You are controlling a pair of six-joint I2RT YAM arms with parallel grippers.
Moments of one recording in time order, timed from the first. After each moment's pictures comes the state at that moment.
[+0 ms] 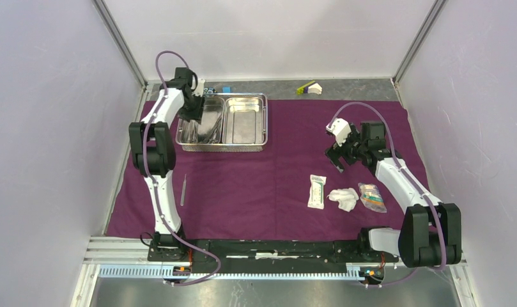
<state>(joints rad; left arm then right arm) -0.05 2.17 1.88 -0.83 0.00 0.18 0.06 1.25 0.75 -0.31 -0.36 -0.68</state>
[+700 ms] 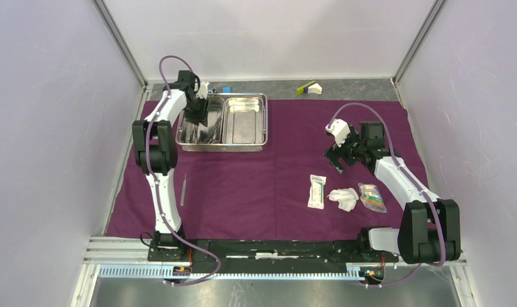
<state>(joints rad) -0.03 2.21 1.86 -0.83 0.13 0.15 0.06 1.28 0.75 -0.31 -0.37 -0.68</state>
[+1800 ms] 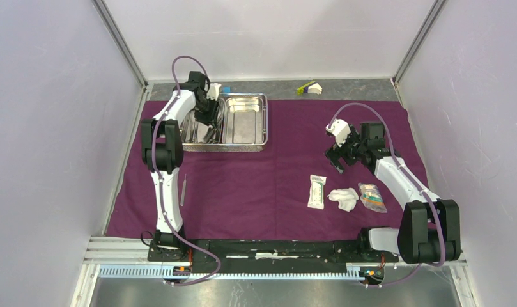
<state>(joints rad) -0.10 2.26 1.91 -0.82 0.19 0.21 0.06 1.28 0.75 -0.31 -0.37 -0.68</state>
